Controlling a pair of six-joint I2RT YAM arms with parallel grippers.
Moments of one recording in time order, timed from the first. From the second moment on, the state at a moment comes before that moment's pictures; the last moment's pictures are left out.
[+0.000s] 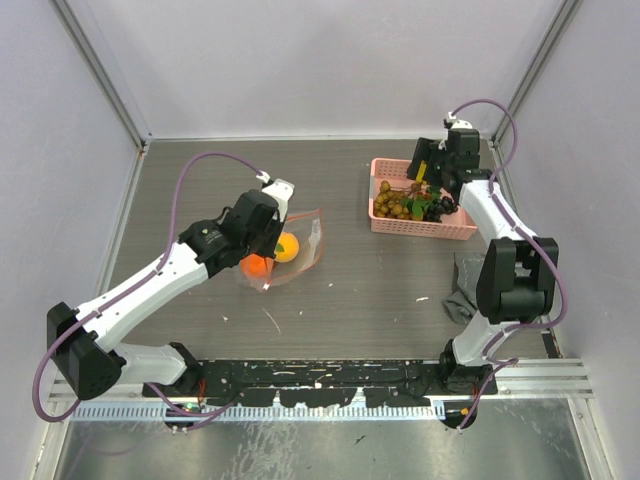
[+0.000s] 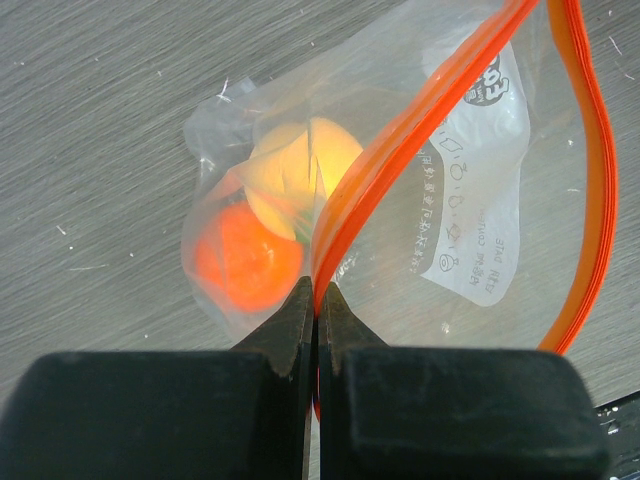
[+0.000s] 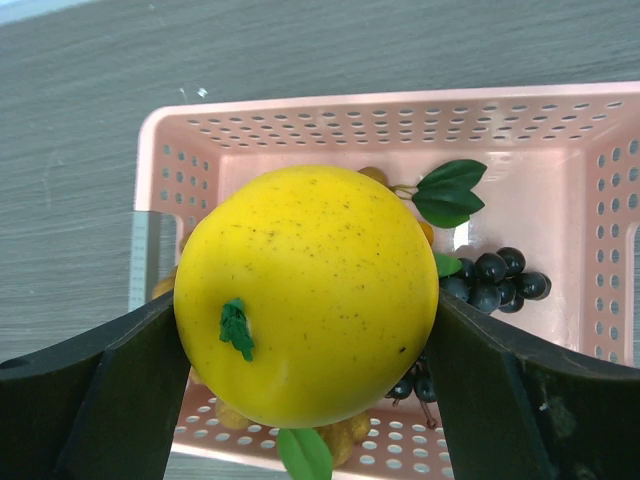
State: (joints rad) left arm -0.76 1.27 1.17 -0.66 -0.26 -0.18; right arm 0.01 1.67 1.32 -0.24 -0.05 0.23
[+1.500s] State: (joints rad) left arm -0.76 1.27 1.17 -0.66 -0.26 -0.19; right arm 0.81 1.15 0.91 0.06 -0.21 0.29
